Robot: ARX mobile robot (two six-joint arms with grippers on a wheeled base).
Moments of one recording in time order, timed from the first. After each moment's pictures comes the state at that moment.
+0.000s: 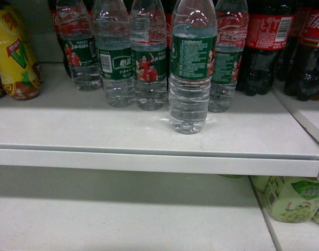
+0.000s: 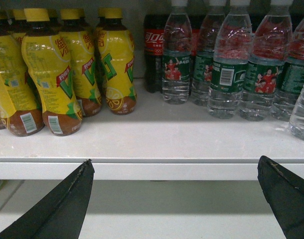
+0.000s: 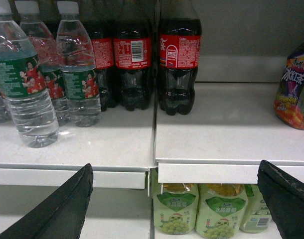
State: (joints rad) left arm 0.00 0.01 0.01 0.00 0.00 0.00; right arm 0.00 0.00 0.01 0.00 0.00 0.00
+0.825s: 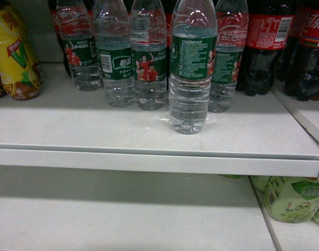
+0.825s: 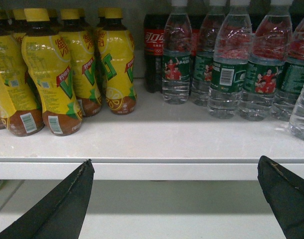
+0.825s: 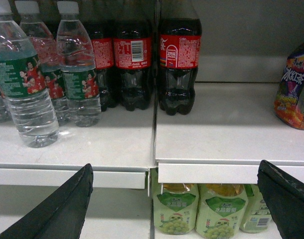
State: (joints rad) left arm 0.00 0.01 0.01 0.00 0.00 0.00; right arm 0.00 0.00 0.01 0.00 0.00 0.00
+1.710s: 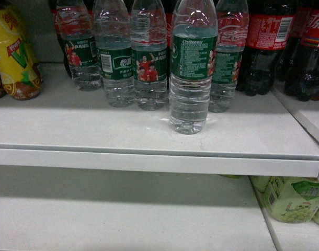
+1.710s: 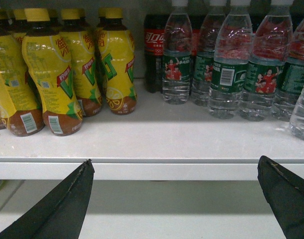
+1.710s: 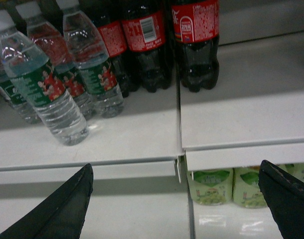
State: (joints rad) left arm 0.00 0.01 0.01 0.00 0.00 0.00; right arm -0.13 0.37 0.23 -0.04 -0.21 0.17
